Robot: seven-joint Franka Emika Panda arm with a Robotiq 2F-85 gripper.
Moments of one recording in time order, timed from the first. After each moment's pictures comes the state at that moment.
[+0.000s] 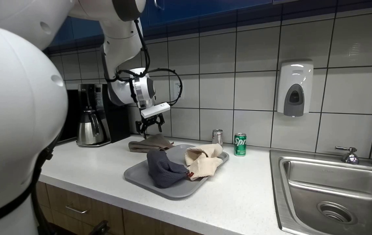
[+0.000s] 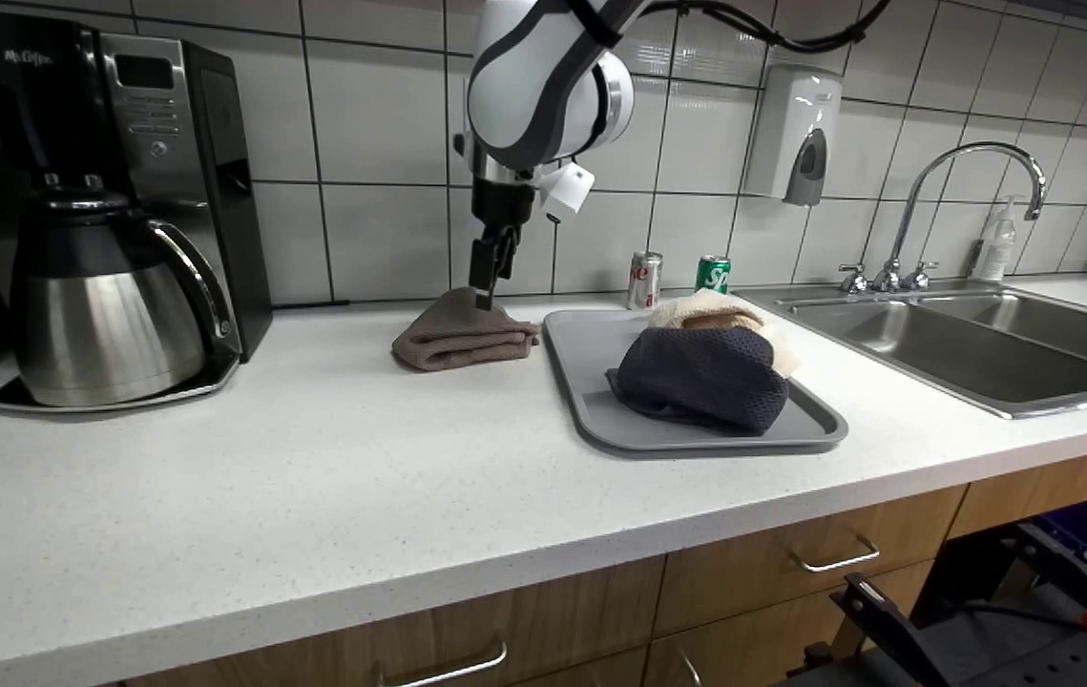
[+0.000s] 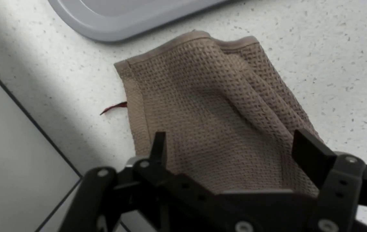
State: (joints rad) arm 0.18 0.65 0.19 -1.70 -0.36 2.57 -0.52
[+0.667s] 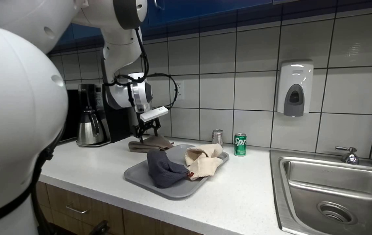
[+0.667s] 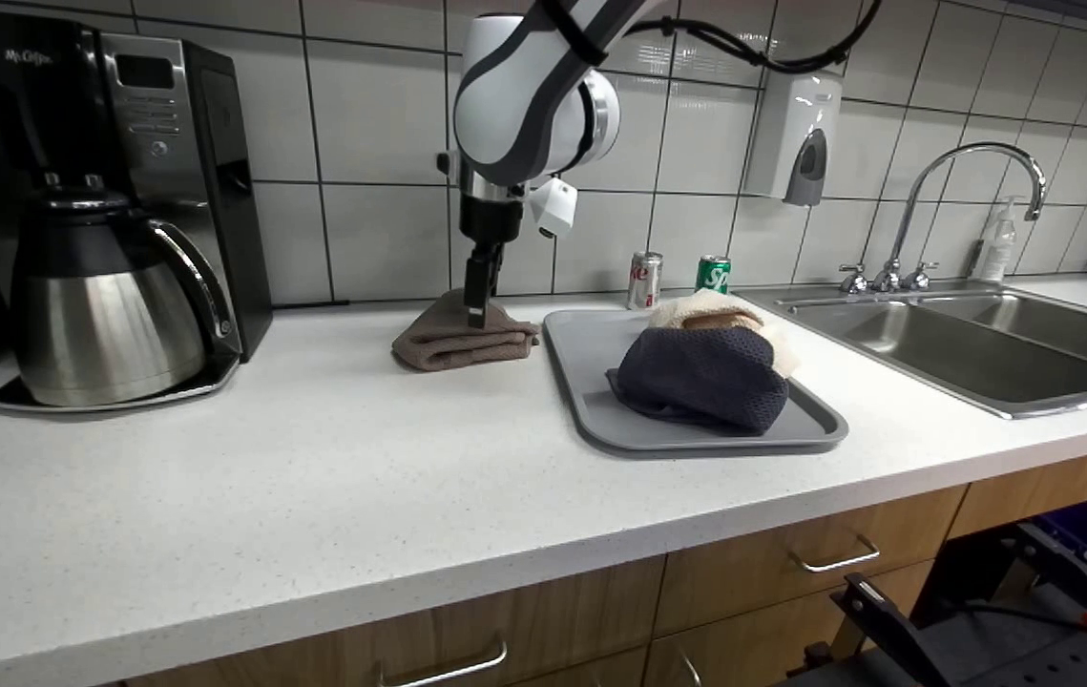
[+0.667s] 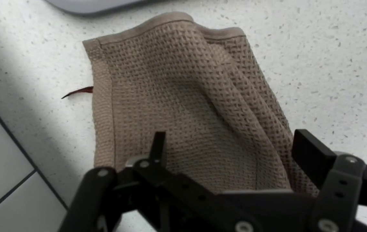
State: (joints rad) arm 0.18 0.69 0.21 -1.68 -0.36 2.56 -0.64
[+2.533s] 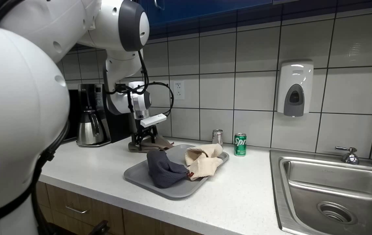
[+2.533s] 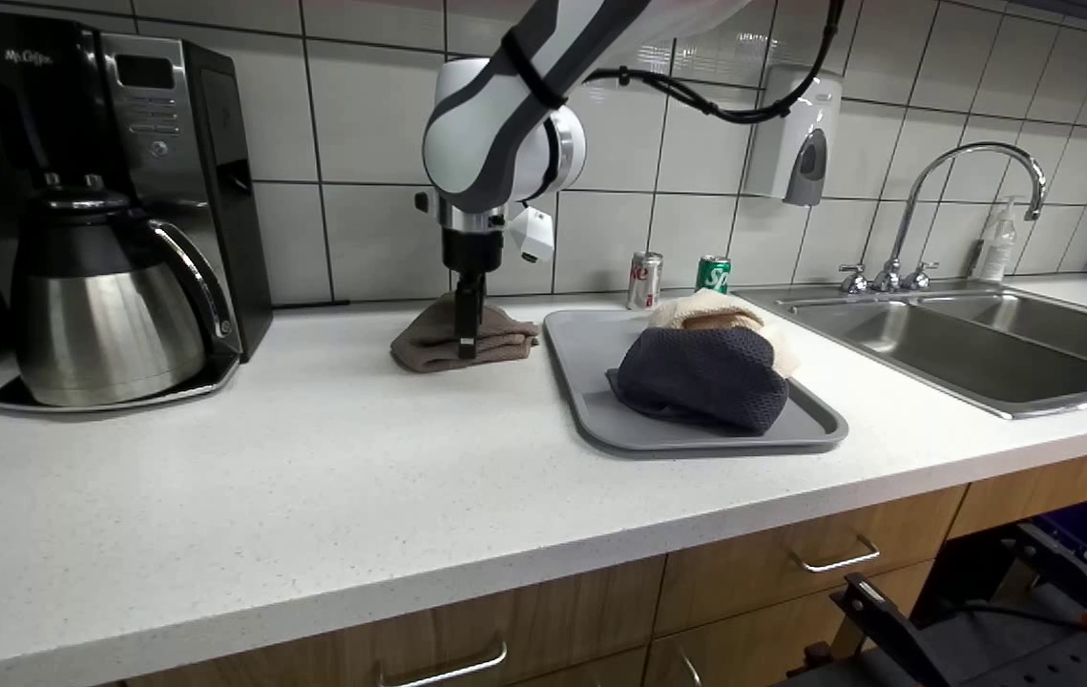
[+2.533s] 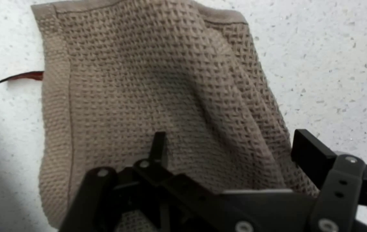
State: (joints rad) arm 0.21 0.83 0.23 -1.51 -0.35 2.43 -0.73
